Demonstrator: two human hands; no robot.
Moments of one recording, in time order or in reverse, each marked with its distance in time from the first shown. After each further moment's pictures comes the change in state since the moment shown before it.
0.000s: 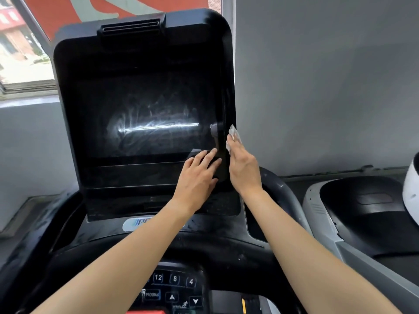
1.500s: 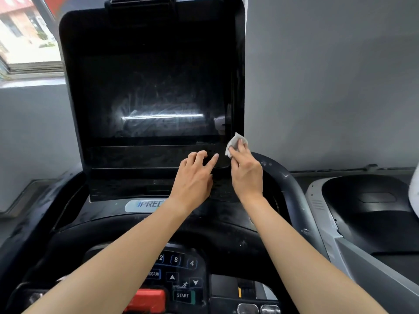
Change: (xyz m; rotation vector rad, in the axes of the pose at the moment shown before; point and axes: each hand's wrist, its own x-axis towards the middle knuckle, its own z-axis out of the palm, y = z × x) left_hand -0.045 0.001 0.013 -0.018 0.010 -0.080; right_hand -0.050 -0.003 0.017 -0.121 0.052 0.024
